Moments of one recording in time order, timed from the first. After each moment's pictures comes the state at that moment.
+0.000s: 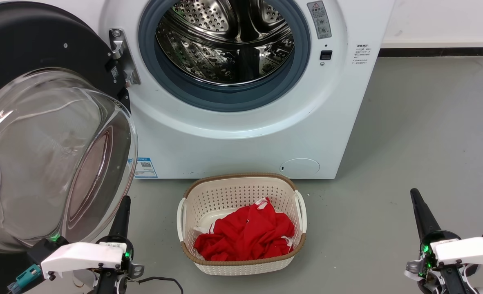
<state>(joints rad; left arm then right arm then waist) -0.10 0.05 0.09 0.24 -1.31 -0.11 0.04 -0.07 -0.06 -0.07 0.21 1.33 0.13 0.03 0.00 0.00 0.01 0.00</state>
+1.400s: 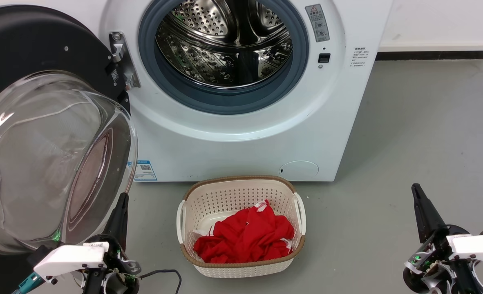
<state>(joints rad) -0.11 0.05 0.11 0.25 -1.61 -0.13 0.11 -0.10 -0.06 -0.10 0.24 1.63 0.13 0.10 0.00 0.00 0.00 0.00</state>
